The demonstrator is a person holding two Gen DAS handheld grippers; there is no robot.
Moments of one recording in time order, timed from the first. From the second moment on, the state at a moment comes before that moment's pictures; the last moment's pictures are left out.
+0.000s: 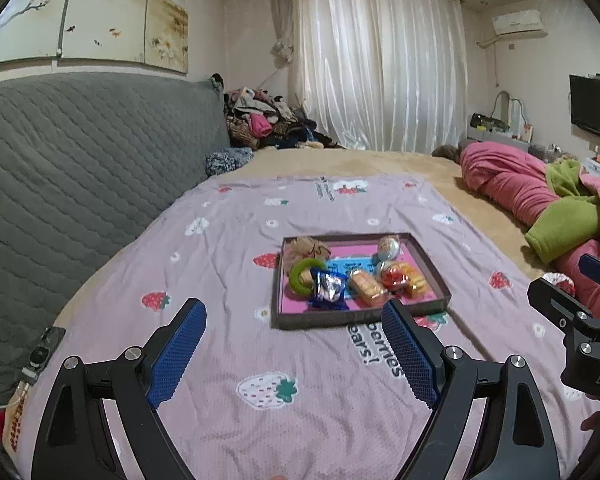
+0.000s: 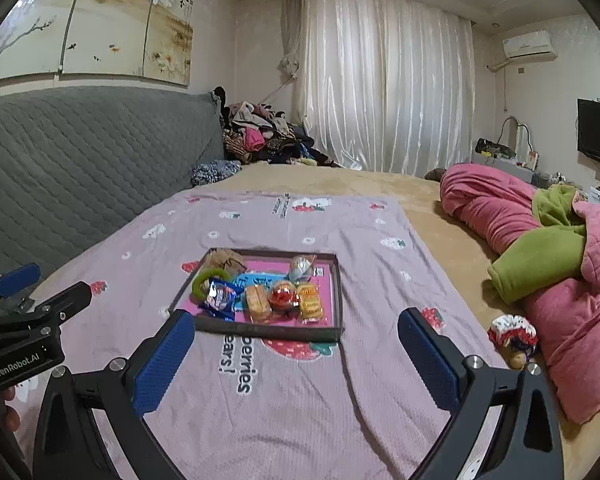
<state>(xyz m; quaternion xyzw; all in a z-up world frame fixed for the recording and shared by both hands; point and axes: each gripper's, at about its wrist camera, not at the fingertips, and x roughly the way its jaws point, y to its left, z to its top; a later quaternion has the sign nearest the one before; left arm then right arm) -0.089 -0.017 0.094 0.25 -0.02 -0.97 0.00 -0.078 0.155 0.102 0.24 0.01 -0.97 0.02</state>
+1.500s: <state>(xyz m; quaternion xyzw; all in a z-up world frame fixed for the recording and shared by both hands) -0.105 -0.027 -0.018 0.30 0.01 -0.95 0.00 -0.081 0.178 -0.008 0.29 0.01 -0.96 0.00</state>
